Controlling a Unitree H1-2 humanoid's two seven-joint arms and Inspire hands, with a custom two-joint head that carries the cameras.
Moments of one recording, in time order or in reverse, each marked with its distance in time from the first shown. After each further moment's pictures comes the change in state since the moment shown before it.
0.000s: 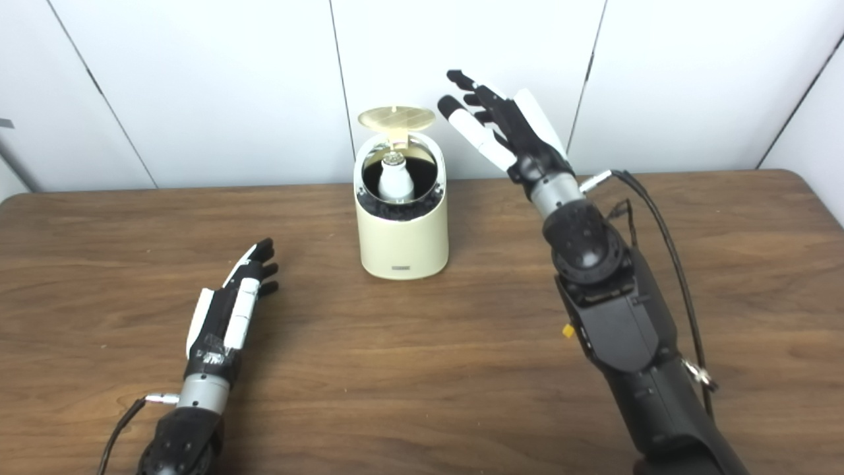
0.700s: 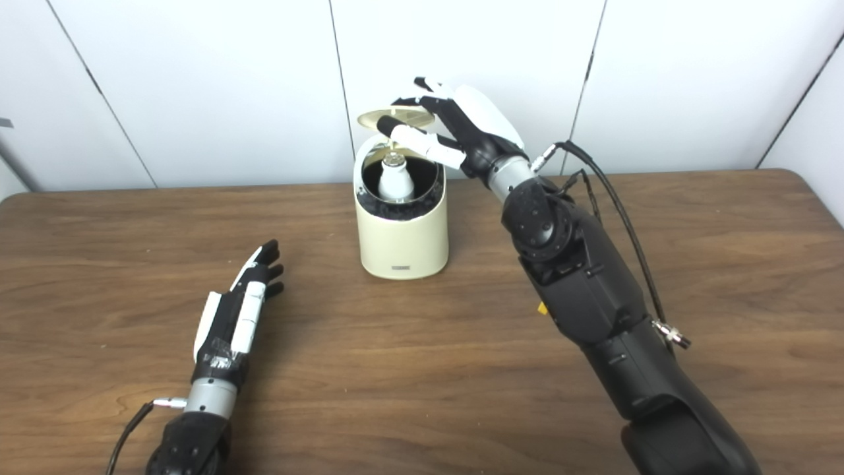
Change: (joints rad) left arm 0.007 -0.018 -0.016 -0.006 -0.001 0.001 0.002; right arm -0.085 -0.008 0.125 0.061 -0.185 0.002 0.096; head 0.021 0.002
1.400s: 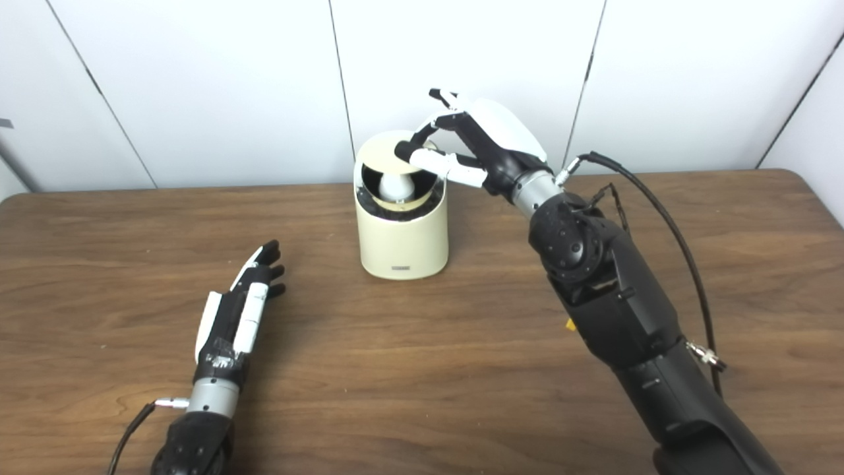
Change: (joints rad) left arm -0.001 -0.006 -0.014 -0.005 0.029 0.018 0.032; right arm 0.081 -0.069 0.001 -0.127 -0.043 -0.028 0.055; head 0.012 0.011
